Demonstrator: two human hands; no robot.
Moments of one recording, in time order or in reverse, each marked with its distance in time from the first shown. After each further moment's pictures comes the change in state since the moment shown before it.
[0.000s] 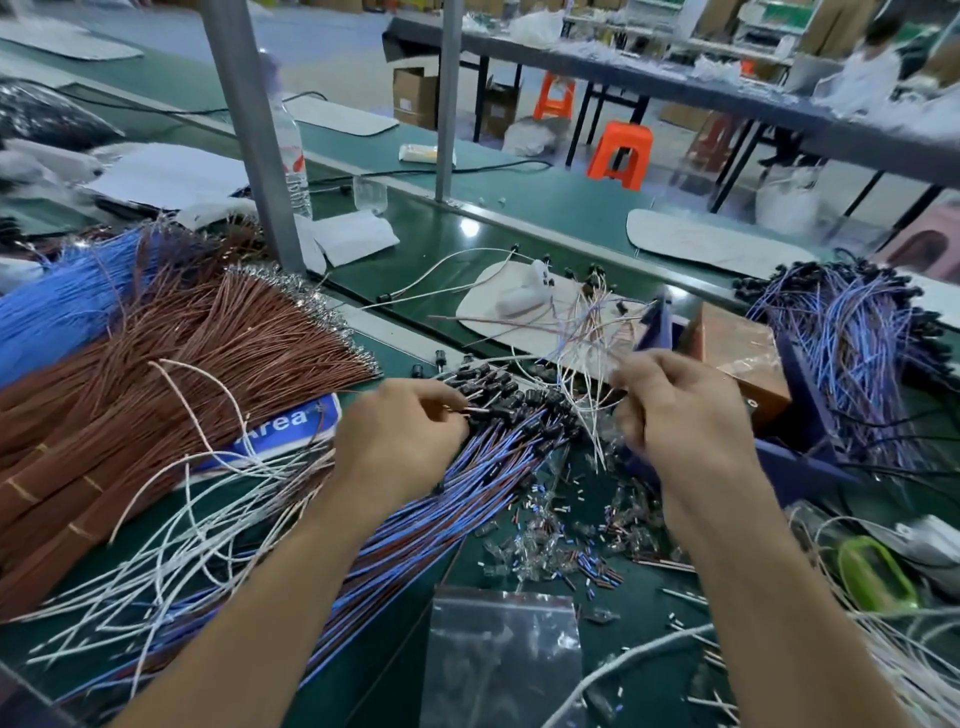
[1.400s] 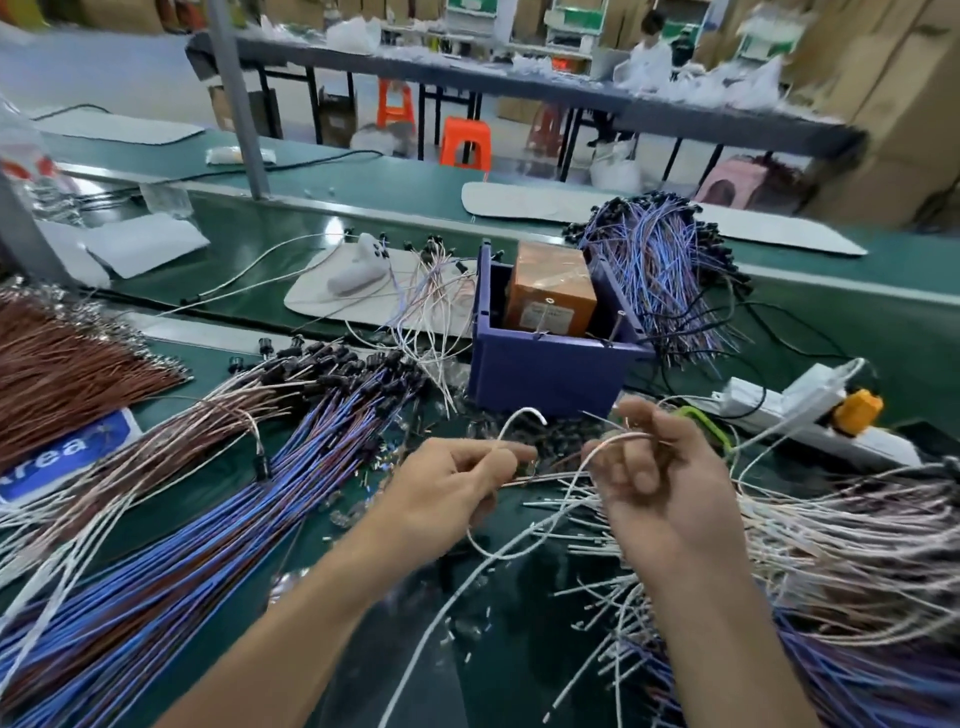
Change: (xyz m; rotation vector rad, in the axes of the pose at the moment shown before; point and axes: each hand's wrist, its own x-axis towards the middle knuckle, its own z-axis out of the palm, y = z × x) left_hand -0.078 0.042 0.136 -0.585 -0.711 0.272; right_hand -0.064 0.121 -0.106 1.034 0.277 0.119
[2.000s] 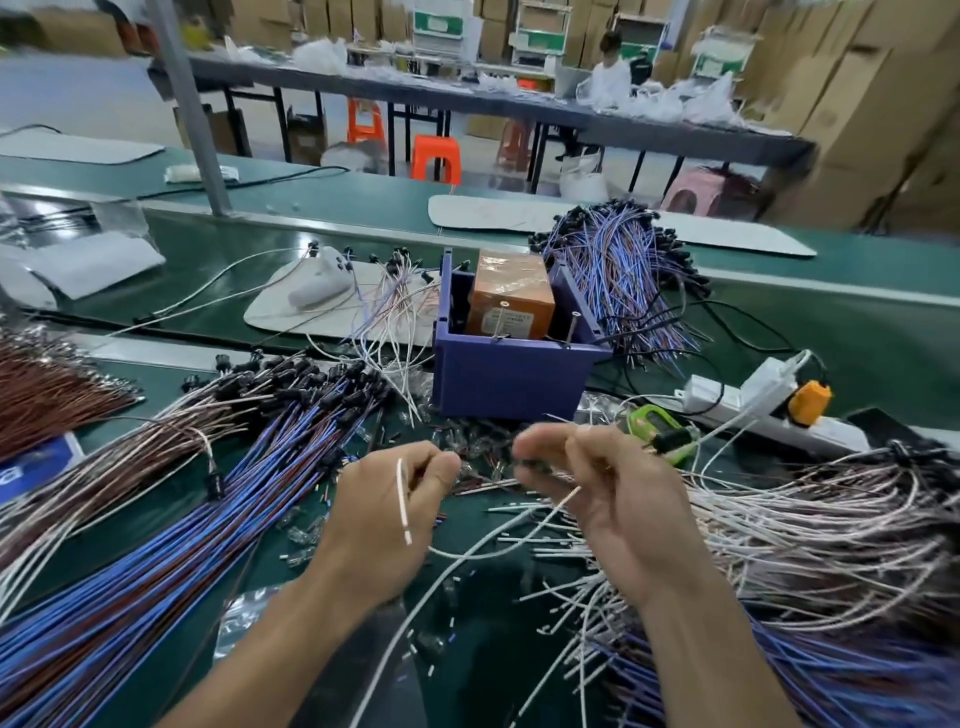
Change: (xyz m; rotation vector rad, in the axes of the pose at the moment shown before) left_hand -0.012 -0.001 0.006 0.522 0.363 0.275; right_hand -0.010 -0.007 -0.012 -0.476 -0.289 -0.021
